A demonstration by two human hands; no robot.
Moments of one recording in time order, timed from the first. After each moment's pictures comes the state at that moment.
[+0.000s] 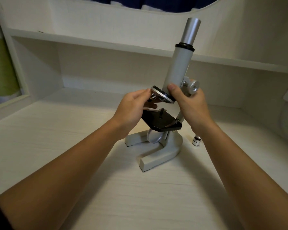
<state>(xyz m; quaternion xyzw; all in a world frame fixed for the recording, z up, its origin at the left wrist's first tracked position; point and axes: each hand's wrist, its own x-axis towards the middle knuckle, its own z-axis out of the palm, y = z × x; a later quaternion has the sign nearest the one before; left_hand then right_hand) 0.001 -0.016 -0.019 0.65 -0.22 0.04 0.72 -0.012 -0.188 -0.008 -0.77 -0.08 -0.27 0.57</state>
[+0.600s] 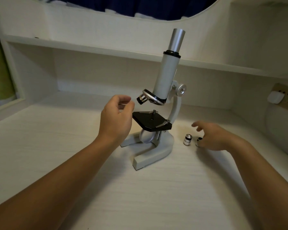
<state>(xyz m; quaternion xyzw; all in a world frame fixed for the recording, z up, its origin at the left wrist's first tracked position) -0.012 -0.008 -0.038 0.71 -0.10 0.24 0.66 -0.037 -0.308 -0.045 -0.99 0.08 0.02 0.14</state>
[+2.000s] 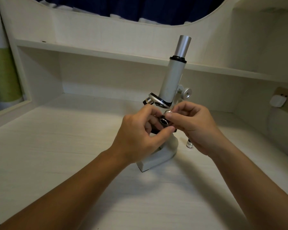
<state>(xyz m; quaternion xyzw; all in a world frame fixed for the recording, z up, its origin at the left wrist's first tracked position) -0.059 -0.014 -0.034 0.72 -0.38 0.32 0.50 -0.074 -0.189 -0.006 -0.69 -0.17 -0.13 0.70</state>
